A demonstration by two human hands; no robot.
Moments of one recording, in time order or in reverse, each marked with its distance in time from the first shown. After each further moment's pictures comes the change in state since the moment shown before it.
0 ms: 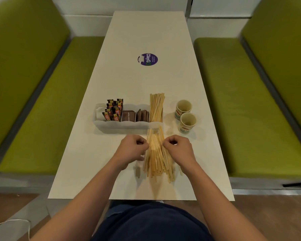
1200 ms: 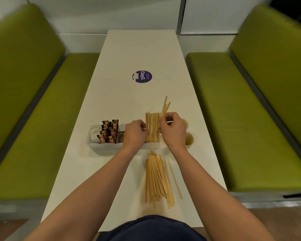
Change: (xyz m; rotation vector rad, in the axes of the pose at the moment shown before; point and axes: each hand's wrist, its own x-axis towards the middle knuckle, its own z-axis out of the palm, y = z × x) left_hand 0.115 0.055 0.002 0.263 0.311 0.287; right_hand 0.083 -0.084 0.005 0.172 0.291 -0.271
